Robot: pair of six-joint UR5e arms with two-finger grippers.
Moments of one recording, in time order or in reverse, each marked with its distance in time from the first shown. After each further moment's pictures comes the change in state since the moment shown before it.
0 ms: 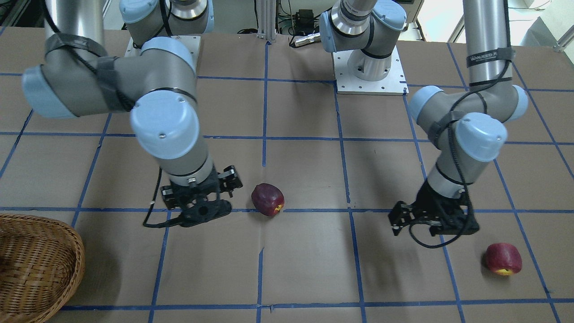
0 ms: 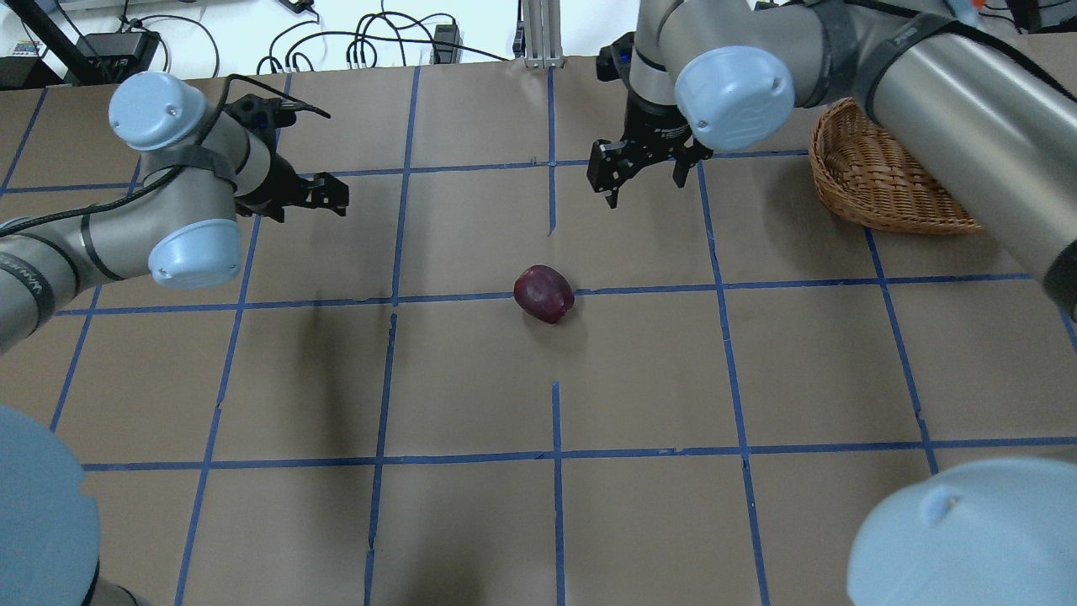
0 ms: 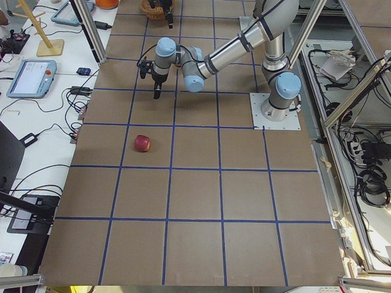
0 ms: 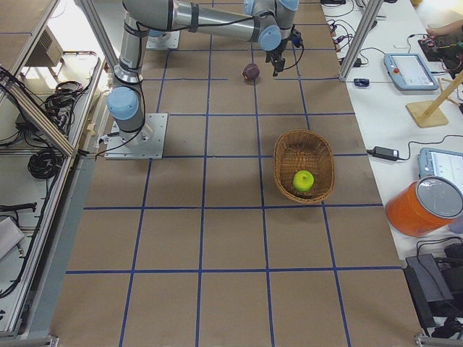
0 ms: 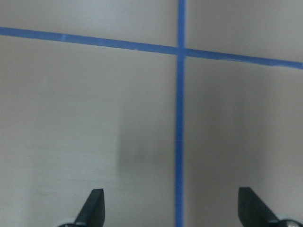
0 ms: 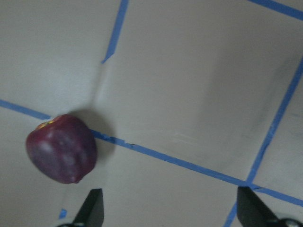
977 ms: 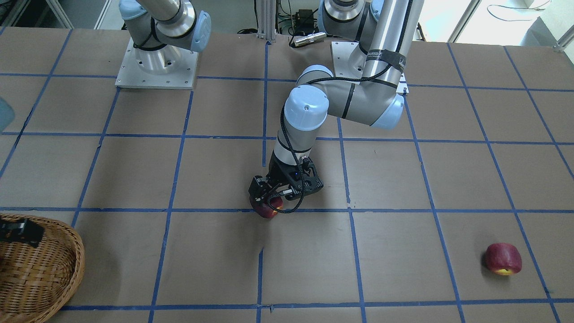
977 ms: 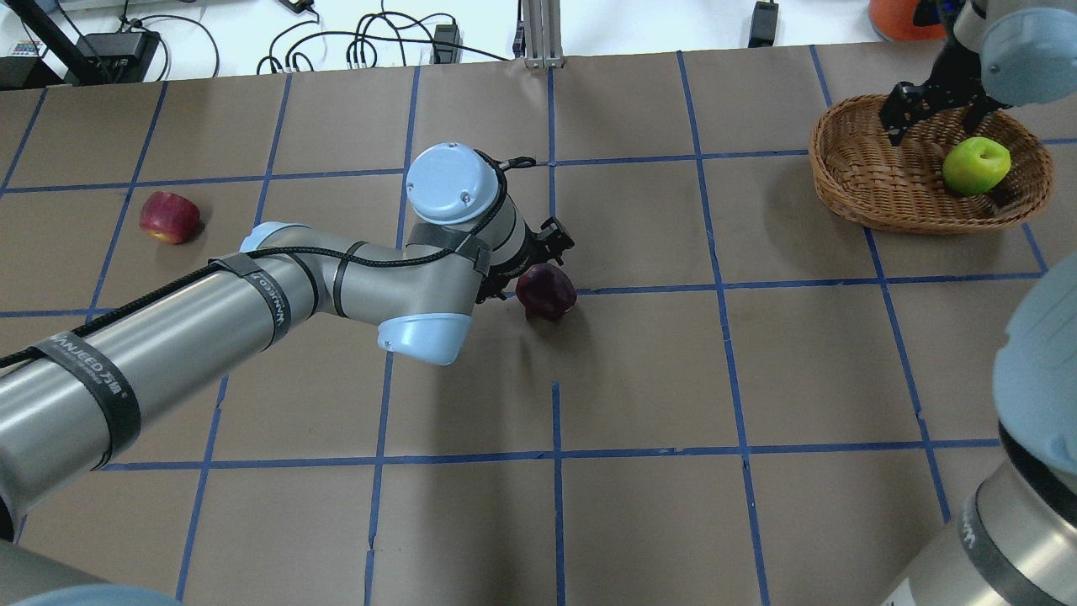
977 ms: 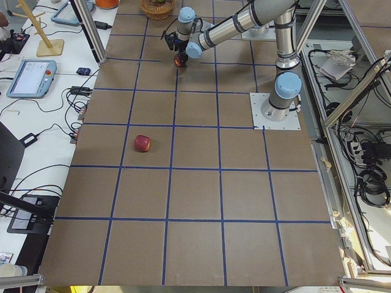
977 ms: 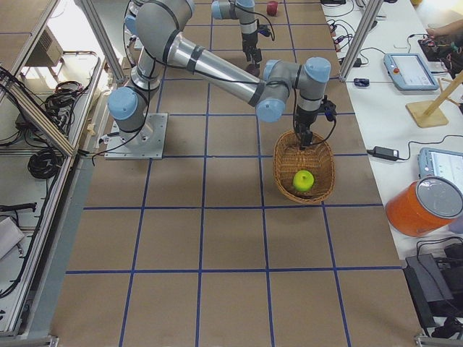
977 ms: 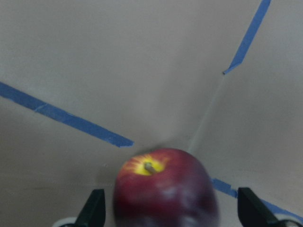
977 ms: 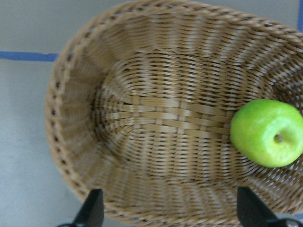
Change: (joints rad) left arm -0.572 -0.035 -0.030 0.057 0.003 -1.043; right arm -0.506 0.046 -0.033 -0.136 -0.165 -0.186
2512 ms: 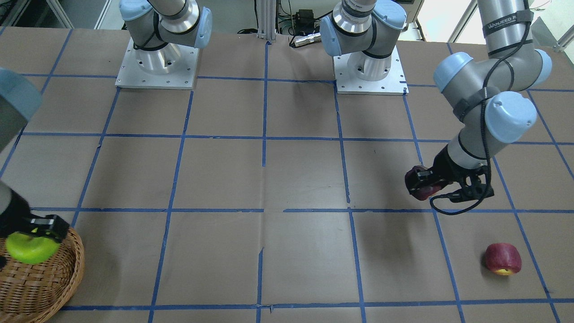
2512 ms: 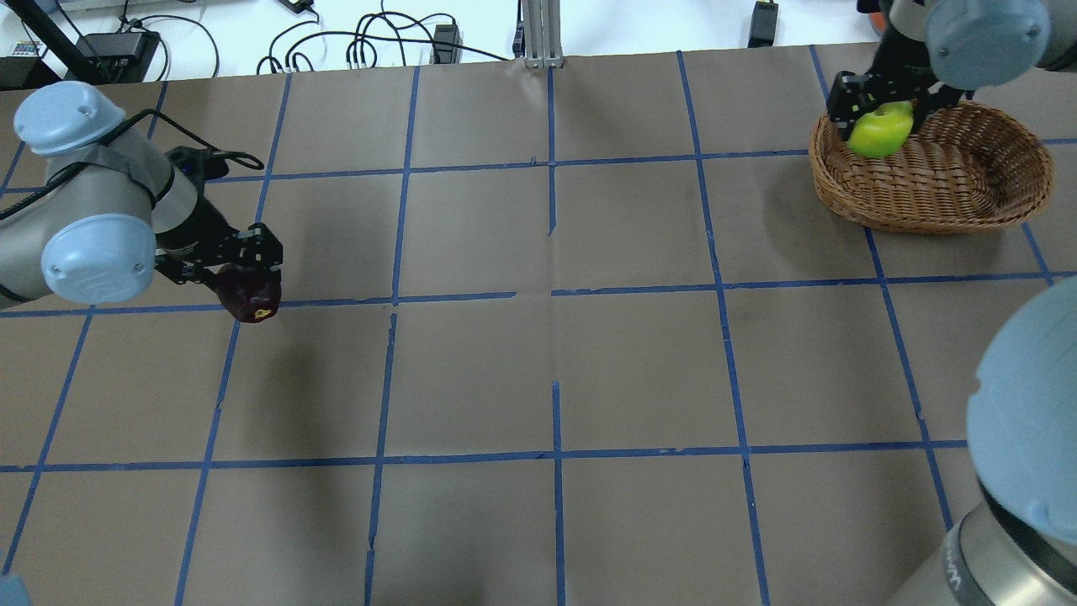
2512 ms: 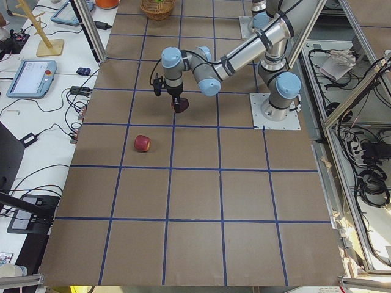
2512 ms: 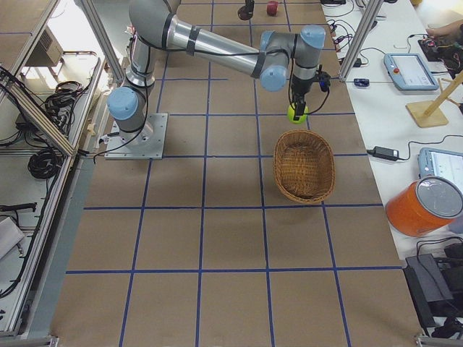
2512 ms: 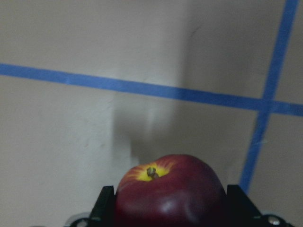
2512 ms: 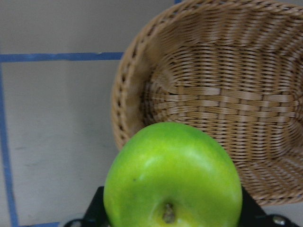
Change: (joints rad) left arm 0.563 0.183 -0.026 -0.429 0.079 0.782; right arm 0.000 -0.003 -0.008 0.024 -0.003 0.057
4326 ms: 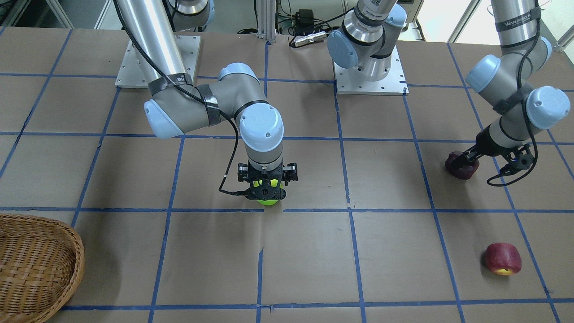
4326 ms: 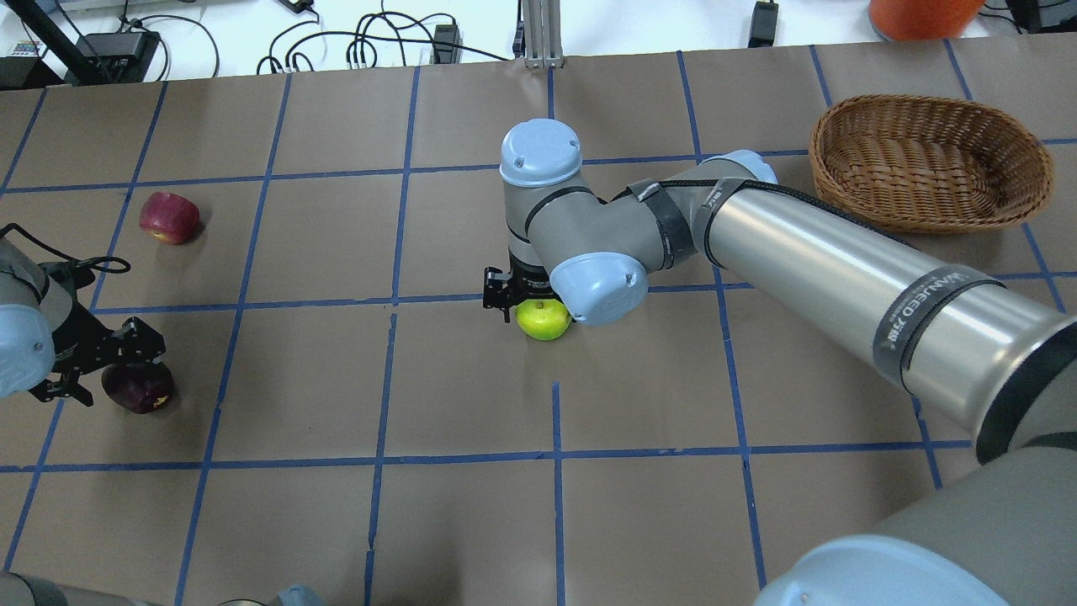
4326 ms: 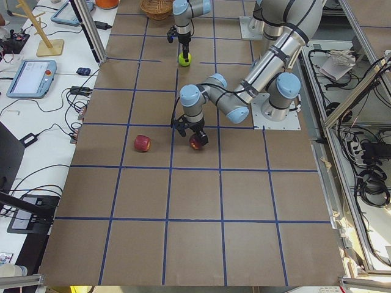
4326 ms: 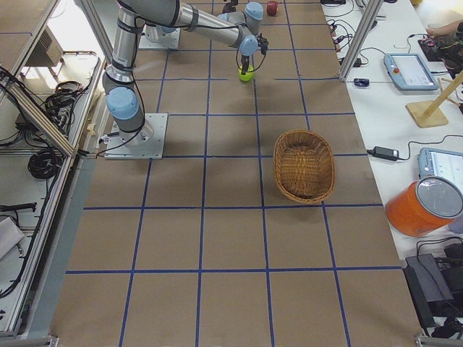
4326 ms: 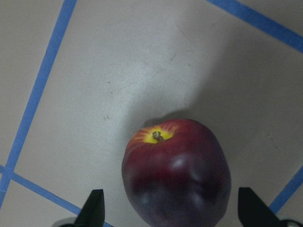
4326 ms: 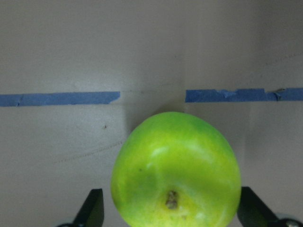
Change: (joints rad) left arm 0.408 -0.008 -0.196 0.130 0.185 0.120; right arm 0.687 0.036 0.282 -0.188 0.229 0.690
